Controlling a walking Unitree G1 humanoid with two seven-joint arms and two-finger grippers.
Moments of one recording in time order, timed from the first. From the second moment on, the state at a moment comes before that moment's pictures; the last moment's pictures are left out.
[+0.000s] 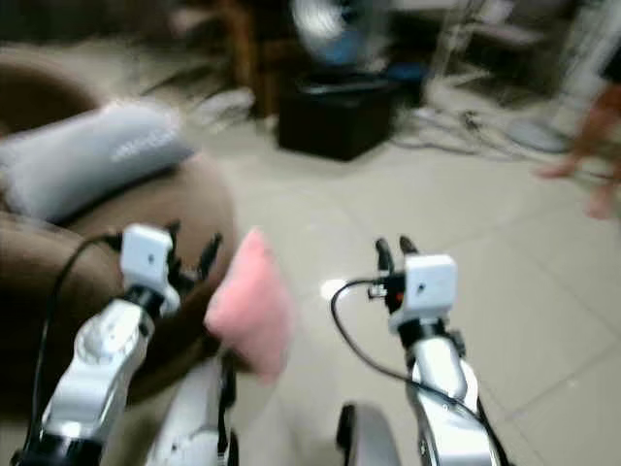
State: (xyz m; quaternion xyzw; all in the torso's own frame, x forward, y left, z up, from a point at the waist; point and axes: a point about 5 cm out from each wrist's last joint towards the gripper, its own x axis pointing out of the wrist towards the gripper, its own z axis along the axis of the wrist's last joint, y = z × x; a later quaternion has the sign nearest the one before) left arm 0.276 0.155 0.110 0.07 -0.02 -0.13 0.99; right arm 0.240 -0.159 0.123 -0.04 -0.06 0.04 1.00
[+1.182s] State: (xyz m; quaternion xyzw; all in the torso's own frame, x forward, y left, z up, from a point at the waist) left arm 0.279 0.154 0.105 0.10 -0.03 -0.15 0.98; right arm 0.241 -0.169 0.080 -0.11 0.07 0.04 0.99
